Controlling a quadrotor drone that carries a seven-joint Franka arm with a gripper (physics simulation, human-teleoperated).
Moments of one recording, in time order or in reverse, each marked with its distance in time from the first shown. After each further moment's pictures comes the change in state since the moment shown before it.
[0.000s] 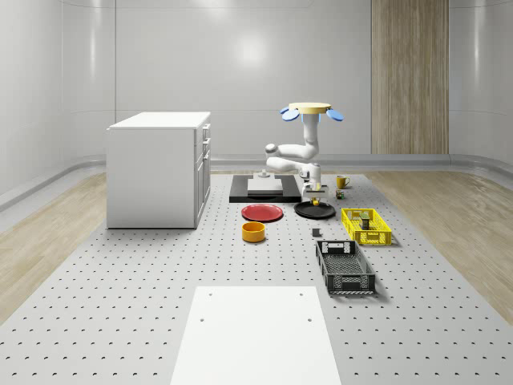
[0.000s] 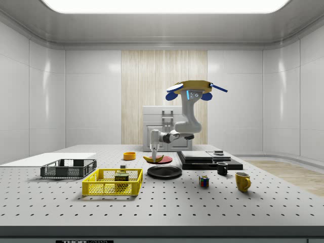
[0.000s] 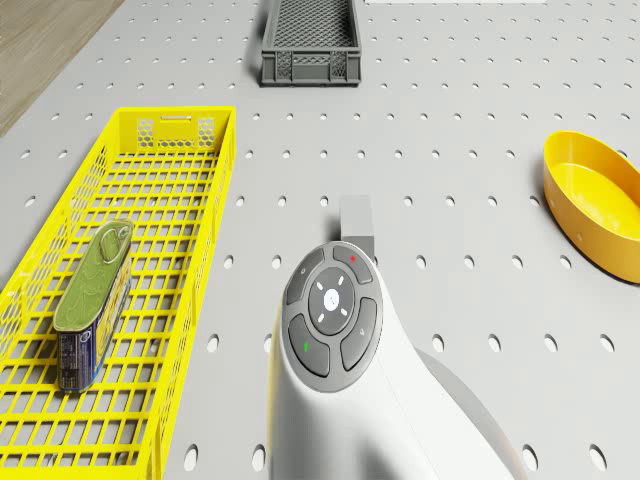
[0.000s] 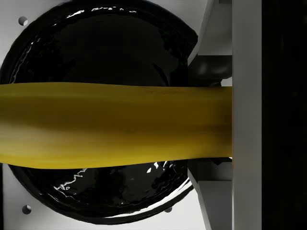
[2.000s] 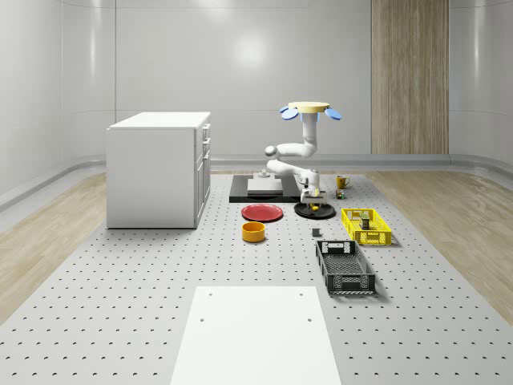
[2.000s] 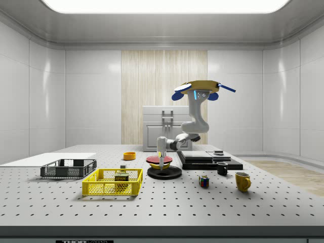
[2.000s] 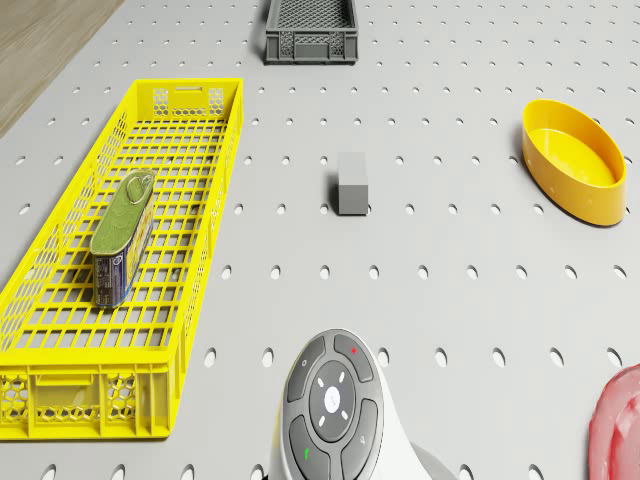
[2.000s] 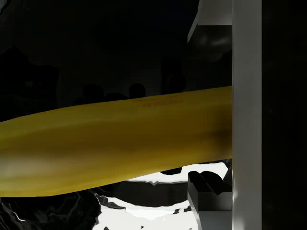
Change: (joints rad) arm -0.033 0.030 -0.194 0.089 -0.184 0.075 -0.020
